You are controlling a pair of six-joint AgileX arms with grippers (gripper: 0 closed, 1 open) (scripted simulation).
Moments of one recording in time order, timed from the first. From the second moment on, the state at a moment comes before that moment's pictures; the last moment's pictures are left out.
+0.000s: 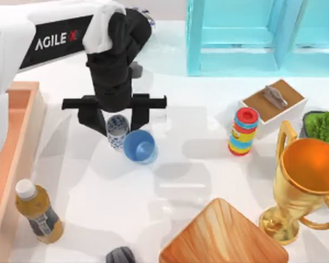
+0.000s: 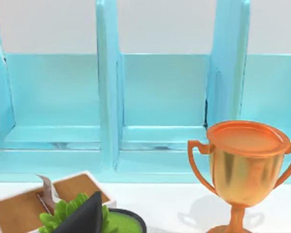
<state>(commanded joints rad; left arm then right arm) -0.46 2.26 1.76 -1.07 0.00 -0.43 0.00 0.00 0.00 0.00 0.00 0.00</state>
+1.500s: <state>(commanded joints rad) 0.13 1.72 1.55 -1.39 0.00 0.15 0.00 0.00 0.00 0.00 0.00 0.00</state>
